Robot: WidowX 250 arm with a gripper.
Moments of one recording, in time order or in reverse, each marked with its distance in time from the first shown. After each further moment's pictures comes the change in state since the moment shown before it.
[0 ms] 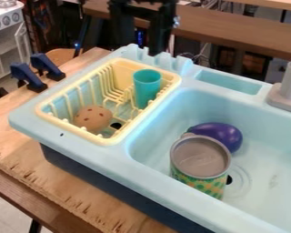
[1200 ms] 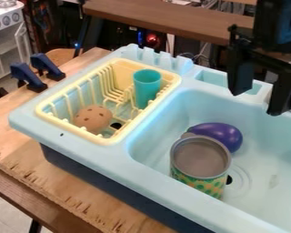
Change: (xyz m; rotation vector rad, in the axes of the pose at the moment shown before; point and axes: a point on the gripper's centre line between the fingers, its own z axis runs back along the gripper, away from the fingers) arm 0.005 -0.150 -0.017 -0.099 0.002 -0.322
